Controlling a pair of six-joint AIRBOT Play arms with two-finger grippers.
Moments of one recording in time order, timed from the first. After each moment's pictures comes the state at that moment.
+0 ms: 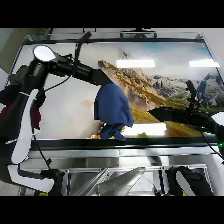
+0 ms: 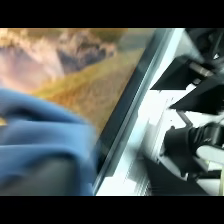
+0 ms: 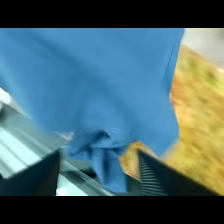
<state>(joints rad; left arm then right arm) -0.29 -1.65 1.75 0.58 -1.42 -1.12 -0.19 -0.79 0.64 -0.53 1.17 0.97</state>
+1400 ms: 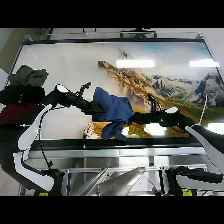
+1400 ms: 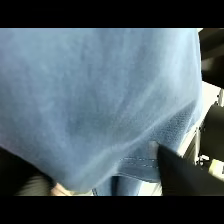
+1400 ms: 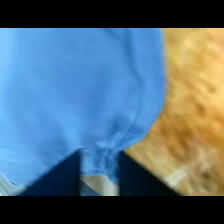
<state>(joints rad) -0.18 -1.76 1.23 0.61 -1.30 -1.02 0.14 -1.43 0.65 -0.31 0.85 0.83</state>
